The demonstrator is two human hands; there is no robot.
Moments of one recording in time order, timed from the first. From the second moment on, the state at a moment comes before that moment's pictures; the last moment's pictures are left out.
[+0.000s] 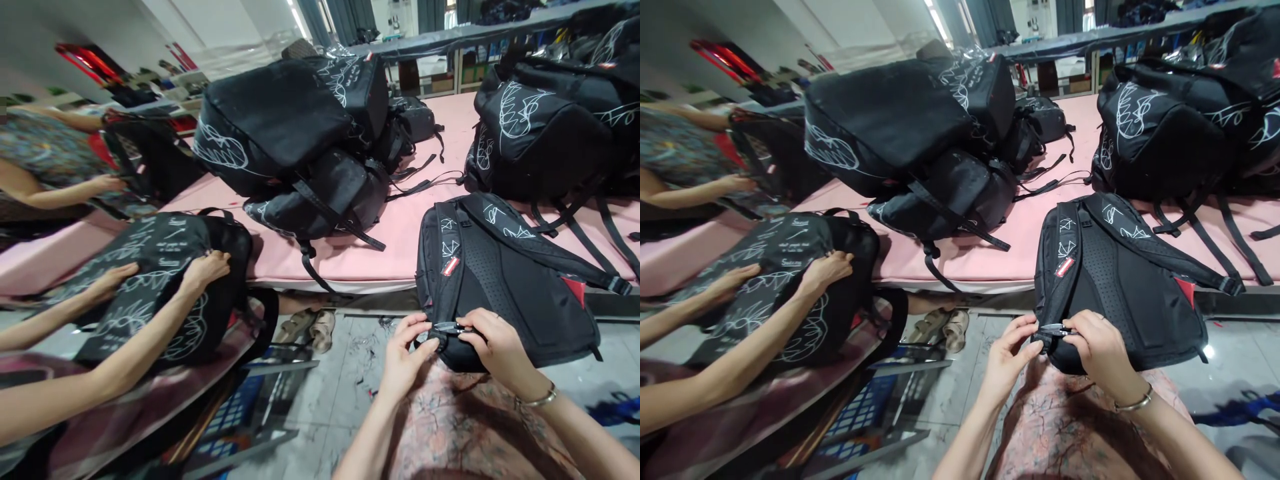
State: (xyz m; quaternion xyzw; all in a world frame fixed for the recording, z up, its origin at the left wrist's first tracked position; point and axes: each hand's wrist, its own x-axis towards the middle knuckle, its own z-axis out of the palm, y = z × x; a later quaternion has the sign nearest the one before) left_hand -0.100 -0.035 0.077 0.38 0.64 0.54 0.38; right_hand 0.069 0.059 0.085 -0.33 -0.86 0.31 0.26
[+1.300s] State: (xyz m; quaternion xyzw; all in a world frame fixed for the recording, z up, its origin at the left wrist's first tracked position) left_hand -0.086 -0.005 0.095 0.41 0.69 0.55 0.25; right_hand -0.014 0.127 0.142 -0.39 -0.64 0.59 0.29
